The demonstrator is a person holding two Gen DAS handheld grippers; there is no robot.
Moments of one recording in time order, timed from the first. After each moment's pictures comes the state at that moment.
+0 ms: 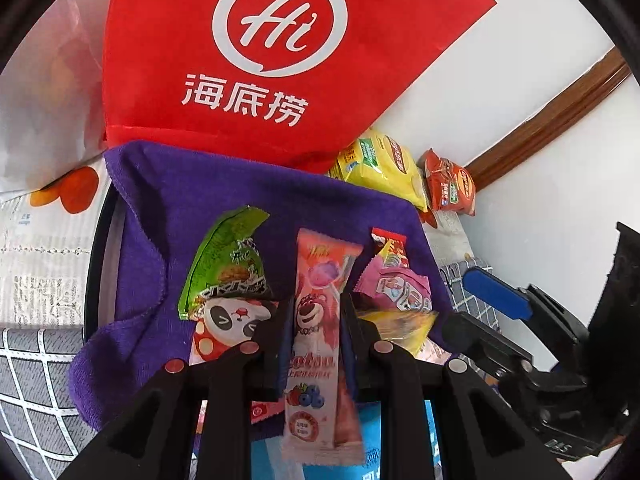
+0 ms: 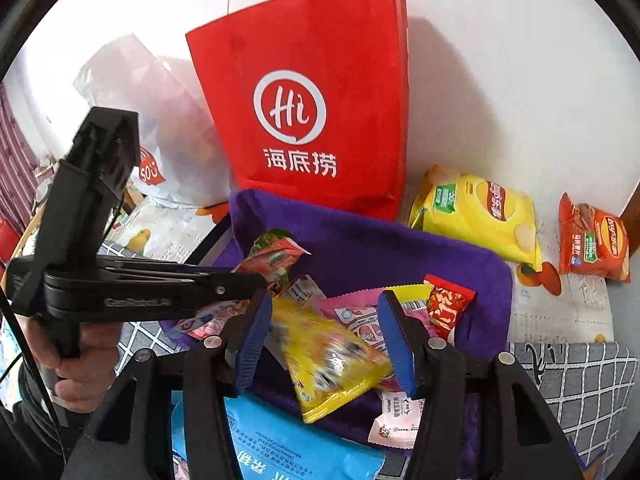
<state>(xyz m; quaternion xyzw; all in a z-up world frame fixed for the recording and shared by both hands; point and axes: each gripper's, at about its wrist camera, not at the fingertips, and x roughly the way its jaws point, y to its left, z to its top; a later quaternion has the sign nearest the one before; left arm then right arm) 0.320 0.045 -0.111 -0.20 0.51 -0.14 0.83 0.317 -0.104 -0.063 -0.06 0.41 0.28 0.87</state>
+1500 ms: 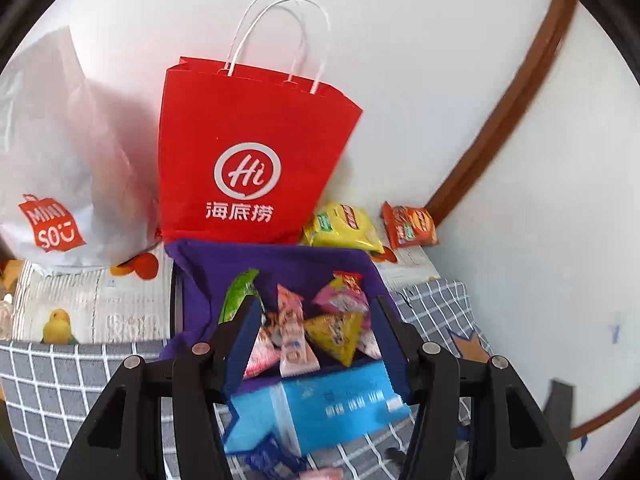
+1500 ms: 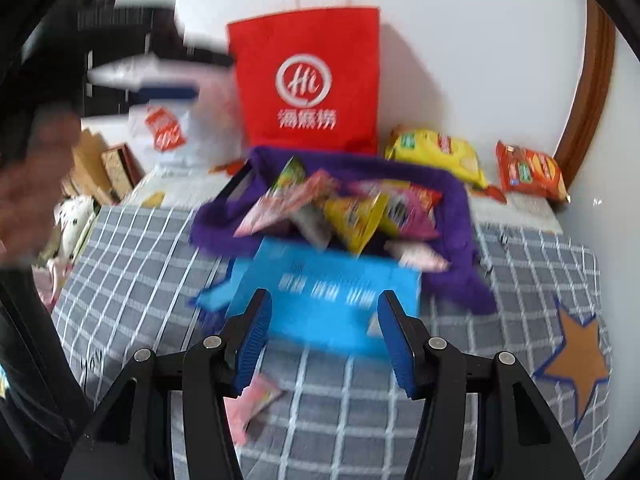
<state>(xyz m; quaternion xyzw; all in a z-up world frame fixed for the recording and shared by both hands) 0.219 0.061 0.029 -0.13 0.40 -0.14 0.89 0.142 -0.107 -0.068 -0.05 0.42 0.19 0.89</state>
